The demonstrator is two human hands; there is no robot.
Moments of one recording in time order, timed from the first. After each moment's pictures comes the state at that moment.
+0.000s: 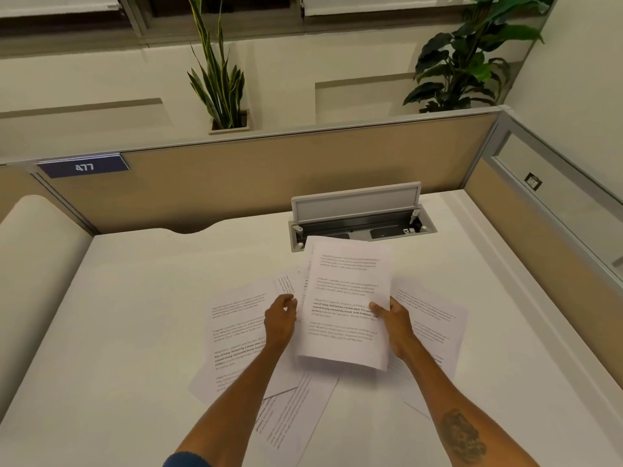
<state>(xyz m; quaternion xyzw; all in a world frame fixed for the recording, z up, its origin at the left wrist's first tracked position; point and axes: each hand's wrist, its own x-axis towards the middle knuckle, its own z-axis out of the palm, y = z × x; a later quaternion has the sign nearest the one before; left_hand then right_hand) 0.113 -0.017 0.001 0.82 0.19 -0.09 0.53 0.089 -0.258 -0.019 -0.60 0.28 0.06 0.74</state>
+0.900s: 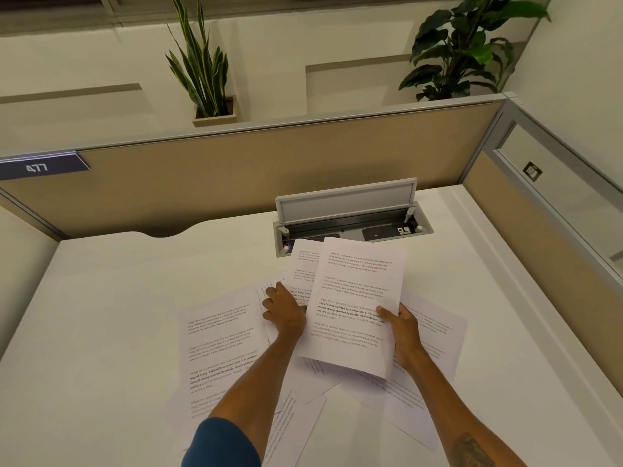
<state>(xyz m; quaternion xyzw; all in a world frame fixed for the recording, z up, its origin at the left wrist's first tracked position) 0.189 -0.082 -0.024 0.93 0.22 -0.17 0.23 0.118 -0.305 -0.057 -0.57 0.31 0.04 0.76</state>
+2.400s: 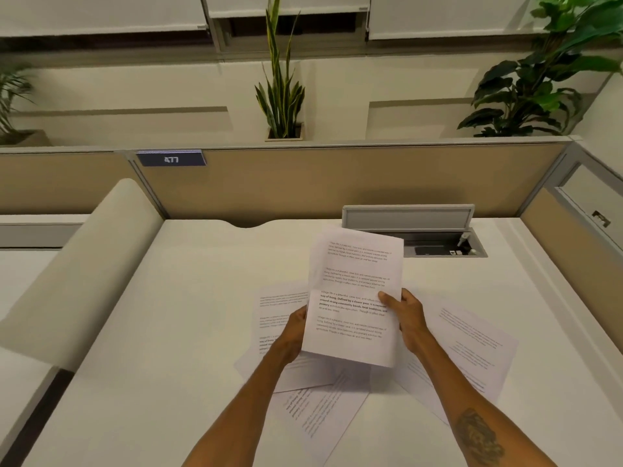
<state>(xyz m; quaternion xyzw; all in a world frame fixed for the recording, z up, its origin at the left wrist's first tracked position) 0.068 0.055 0.030 0.66 0.15 -0.19 0.71 0.110 -0.192 0.014 -0.65 0.17 0.08 0.74</state>
